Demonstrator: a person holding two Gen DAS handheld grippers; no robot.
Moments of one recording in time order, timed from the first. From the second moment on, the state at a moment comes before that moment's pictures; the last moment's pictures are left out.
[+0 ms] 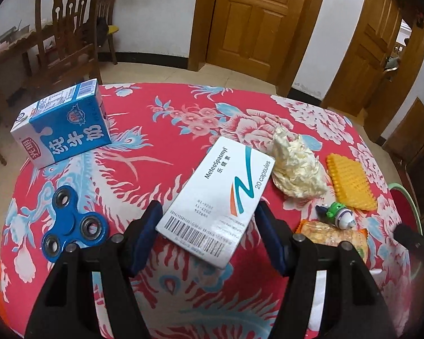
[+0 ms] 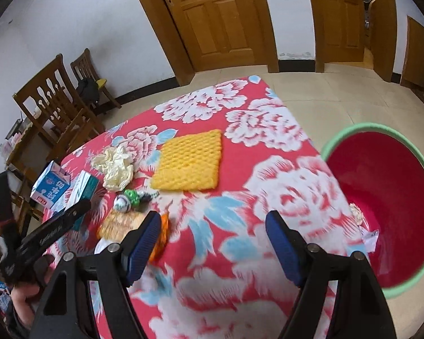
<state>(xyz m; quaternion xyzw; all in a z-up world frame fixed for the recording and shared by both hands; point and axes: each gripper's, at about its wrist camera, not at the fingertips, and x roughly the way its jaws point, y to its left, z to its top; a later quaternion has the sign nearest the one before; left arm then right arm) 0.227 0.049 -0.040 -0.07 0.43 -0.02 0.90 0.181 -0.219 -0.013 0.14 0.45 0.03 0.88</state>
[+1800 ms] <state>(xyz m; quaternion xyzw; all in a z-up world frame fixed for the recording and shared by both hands) 0.188 0.019 -0.001 -0.08 0.39 -0.10 0.91 0.086 -0.269 0.022 0.18 0.34 -0.01 0.92</state>
